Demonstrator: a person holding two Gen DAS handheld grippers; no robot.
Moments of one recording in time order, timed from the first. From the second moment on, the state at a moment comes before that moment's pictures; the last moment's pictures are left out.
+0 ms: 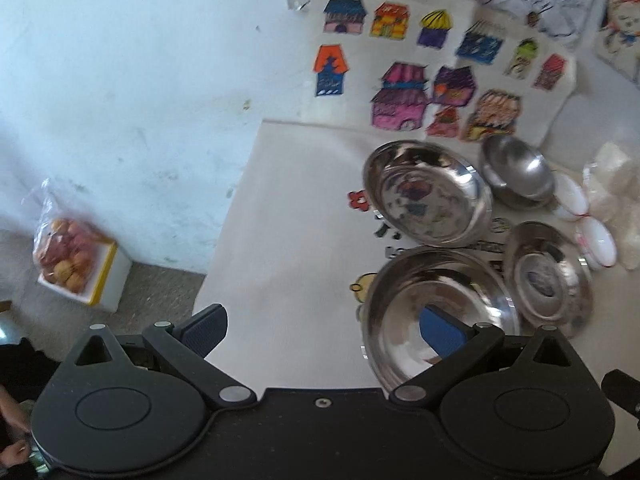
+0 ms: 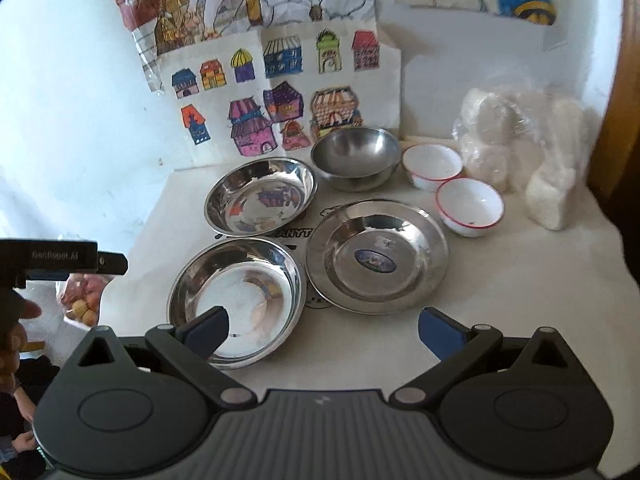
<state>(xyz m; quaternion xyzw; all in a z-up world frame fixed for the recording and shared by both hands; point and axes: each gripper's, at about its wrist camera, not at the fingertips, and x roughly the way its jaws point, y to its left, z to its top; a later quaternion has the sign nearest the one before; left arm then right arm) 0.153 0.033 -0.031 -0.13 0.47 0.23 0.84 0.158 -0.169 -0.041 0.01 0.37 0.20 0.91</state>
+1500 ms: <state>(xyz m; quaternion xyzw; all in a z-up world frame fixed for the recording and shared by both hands) 0.354 0.128 -0.114 -0.19 0.52 0.09 0.83 0.367 -0.057 -0.112 0.00 0.44 0.20 0.87</state>
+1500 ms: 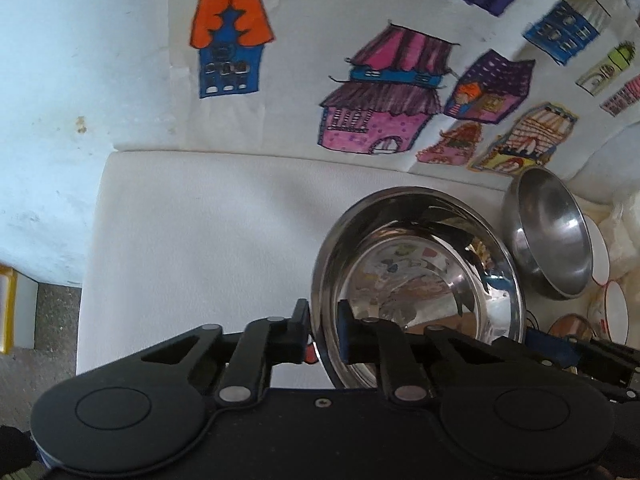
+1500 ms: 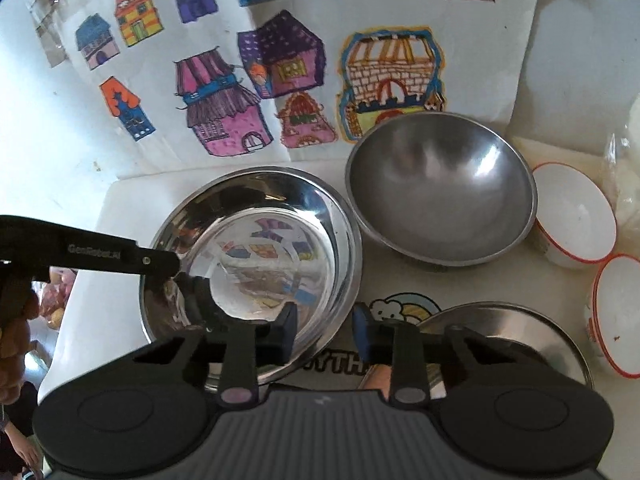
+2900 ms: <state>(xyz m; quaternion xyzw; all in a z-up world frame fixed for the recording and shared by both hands) 0.216 0.085 -0.088 -0.15 0.54 0.07 0.82 0.238 -0.105 -0.101 -0.04 0.46 0.26 0.85</state>
